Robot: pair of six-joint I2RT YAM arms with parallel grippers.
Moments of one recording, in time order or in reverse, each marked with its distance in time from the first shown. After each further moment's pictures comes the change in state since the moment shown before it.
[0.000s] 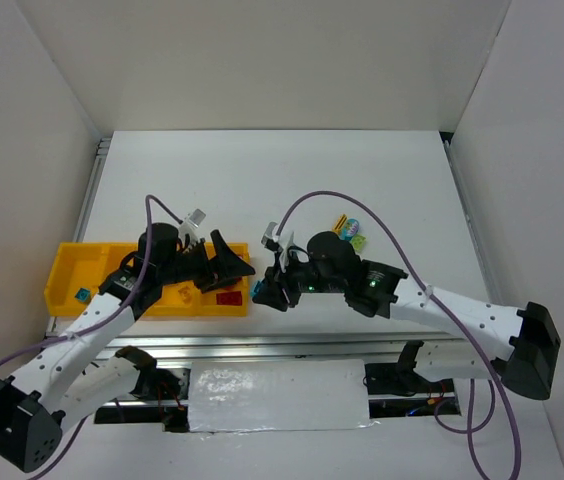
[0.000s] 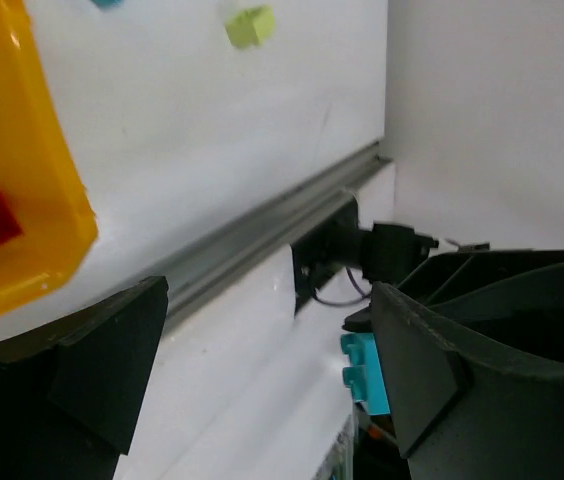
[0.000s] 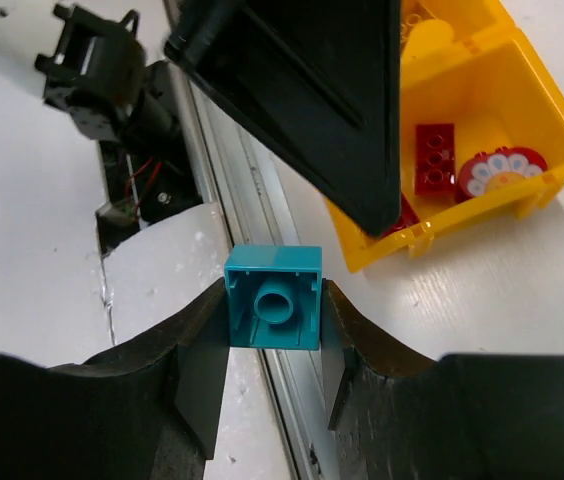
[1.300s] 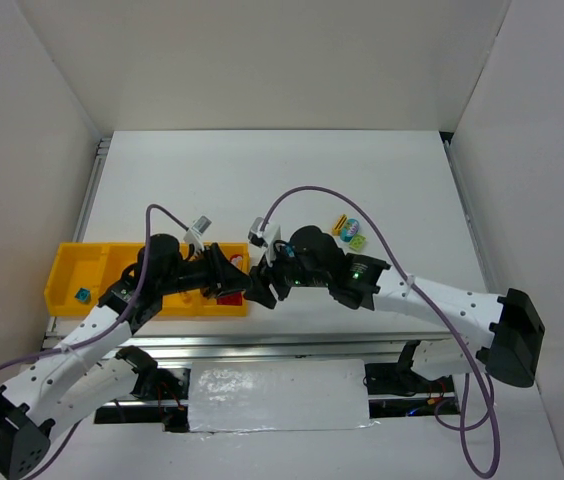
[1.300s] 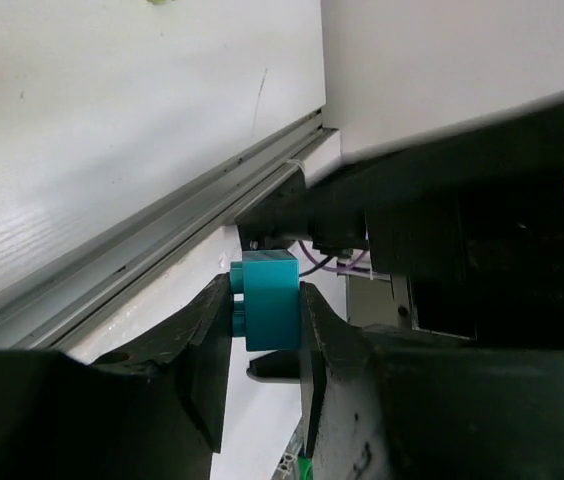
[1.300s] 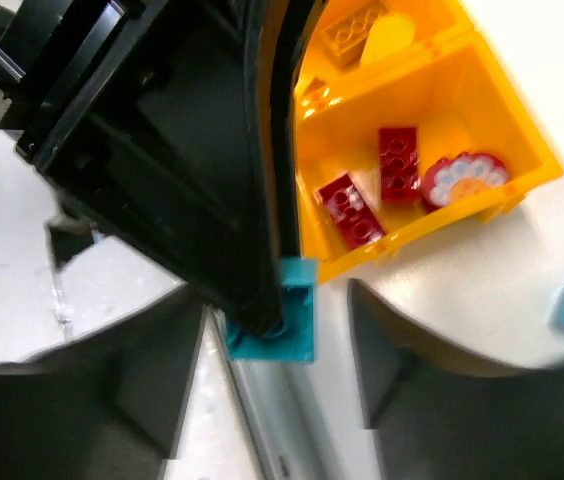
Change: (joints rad) left arm -0.099 -0.084 -0.090 0.140 0.040 -0.160; right arm 0.016 0.107 0.083 -0.034 0.059 -0.052
